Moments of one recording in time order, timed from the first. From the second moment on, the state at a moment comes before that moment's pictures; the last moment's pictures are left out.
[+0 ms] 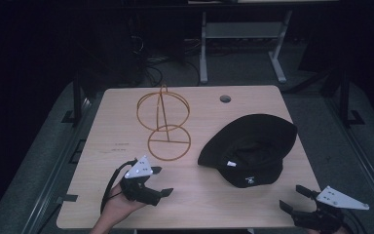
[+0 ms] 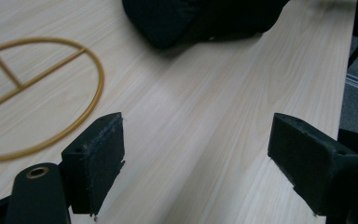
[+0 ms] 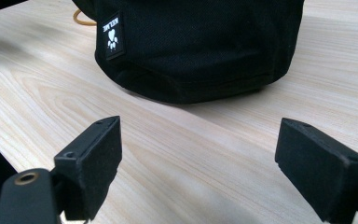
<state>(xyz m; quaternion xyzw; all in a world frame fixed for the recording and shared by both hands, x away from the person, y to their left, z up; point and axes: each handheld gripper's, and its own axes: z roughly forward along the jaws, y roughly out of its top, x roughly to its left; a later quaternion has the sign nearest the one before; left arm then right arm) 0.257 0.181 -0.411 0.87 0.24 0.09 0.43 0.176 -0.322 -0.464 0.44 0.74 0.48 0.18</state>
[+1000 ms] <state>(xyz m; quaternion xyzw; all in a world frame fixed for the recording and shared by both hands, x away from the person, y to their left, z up) 0.296 0.054 -0.386 0.89 0.15 0.08 0.41 0.175 -0.323 -0.464 0.43 0.74 0.48 0.18</state>
